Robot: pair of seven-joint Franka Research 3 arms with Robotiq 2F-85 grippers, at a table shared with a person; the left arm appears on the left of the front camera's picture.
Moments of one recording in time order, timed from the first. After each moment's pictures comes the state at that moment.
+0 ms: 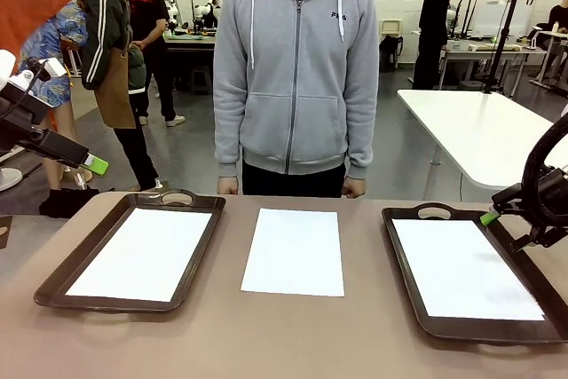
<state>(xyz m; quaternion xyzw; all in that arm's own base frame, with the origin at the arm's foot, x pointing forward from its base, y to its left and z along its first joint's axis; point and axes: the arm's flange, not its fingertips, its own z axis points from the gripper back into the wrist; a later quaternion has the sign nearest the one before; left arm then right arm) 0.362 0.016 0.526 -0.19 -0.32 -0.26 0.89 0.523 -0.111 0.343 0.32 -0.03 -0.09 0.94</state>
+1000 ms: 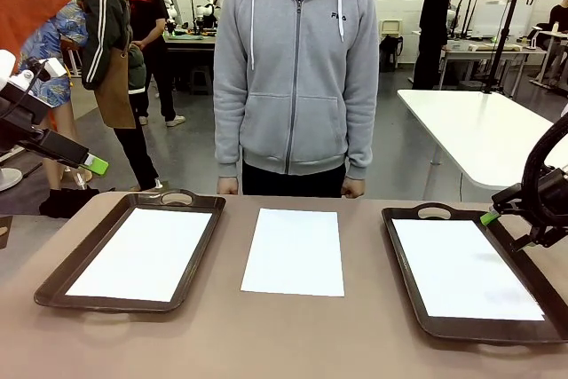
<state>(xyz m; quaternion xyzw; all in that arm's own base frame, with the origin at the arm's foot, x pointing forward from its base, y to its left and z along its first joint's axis) 0.362 0.016 0.526 -0.19 -0.32 -0.26 0.89 0.523 -0.111 0.343 0.32 -0.03 -0.09 0.94</state>
